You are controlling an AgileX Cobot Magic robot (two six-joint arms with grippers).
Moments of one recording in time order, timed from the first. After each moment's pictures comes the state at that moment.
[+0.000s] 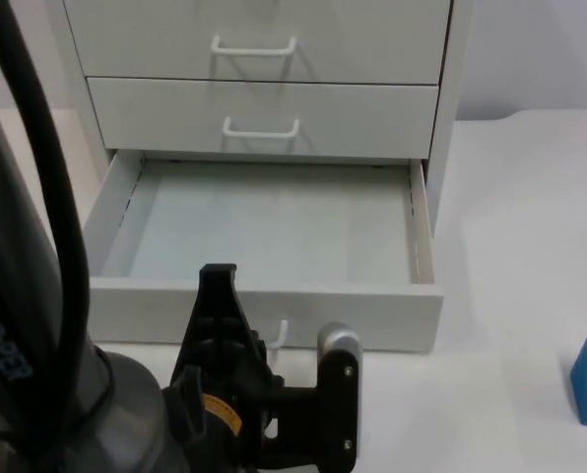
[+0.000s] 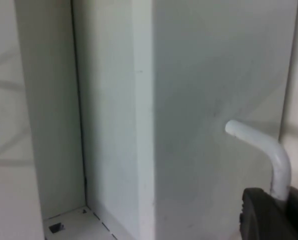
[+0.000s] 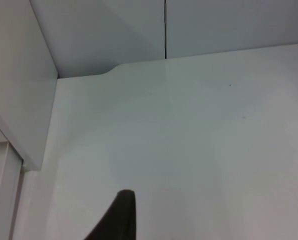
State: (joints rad) right arm -0.04 0.61 -0.91 -0.08 0.92 0.10; left arm -1.08 2.18 -0.59 -1.04 -1.04 1.56
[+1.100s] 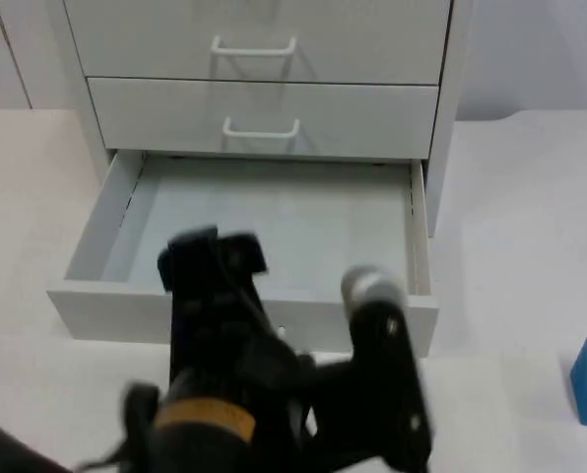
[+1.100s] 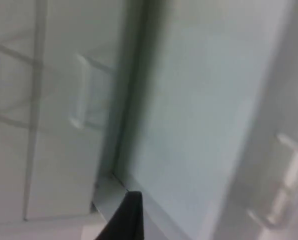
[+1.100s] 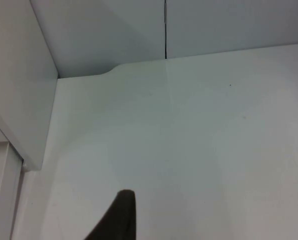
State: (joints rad) right arm -0.04 0.61 -0.91 -0.08 0.92 0.10; left arm -1.36 1.85 -0.58 -1.46 -1.05 1.68
